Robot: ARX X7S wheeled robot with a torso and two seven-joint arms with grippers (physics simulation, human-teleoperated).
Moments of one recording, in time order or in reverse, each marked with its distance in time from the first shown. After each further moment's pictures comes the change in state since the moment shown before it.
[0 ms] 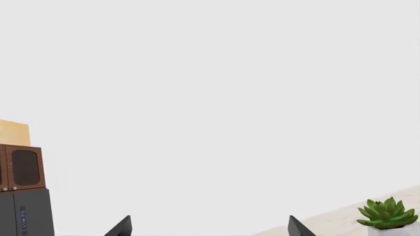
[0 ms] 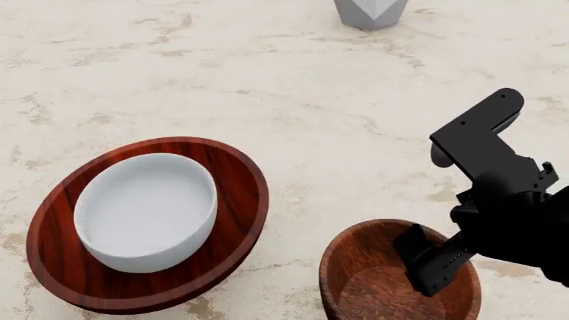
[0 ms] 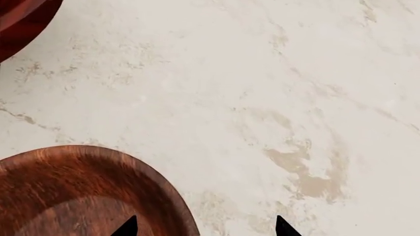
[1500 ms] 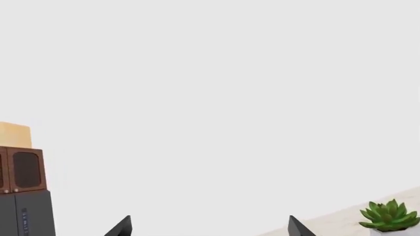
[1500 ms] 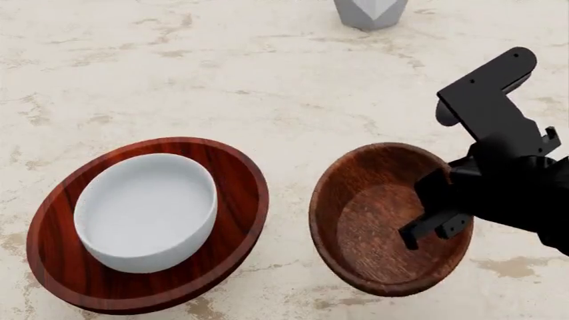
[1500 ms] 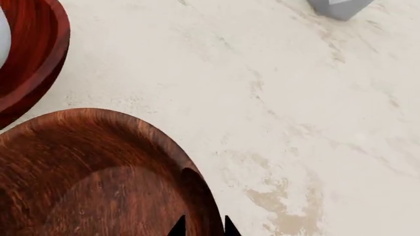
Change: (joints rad) left arm -0.028 -0.010 0.011 -0.004 -0.017 -0.013 -0.011; right arm 0.028 -0.031 0.053 0.061 0.008 -0.046 0.005
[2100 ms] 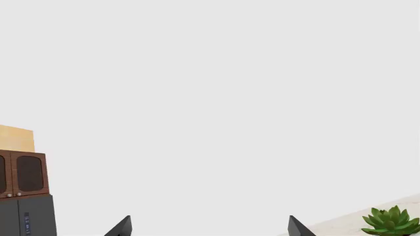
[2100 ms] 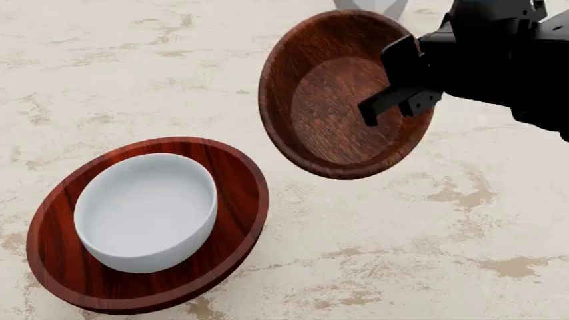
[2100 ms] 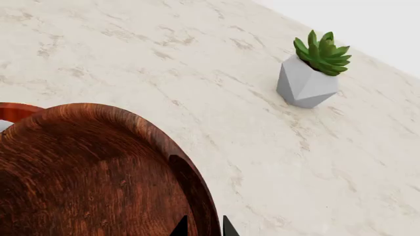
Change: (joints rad) left arm -0.025 -0.011 -0.029 0.050 -0.035 -0.059 -0.008; right arm 0.235 -0.188 0.078 0.164 0.016 0.079 0.003
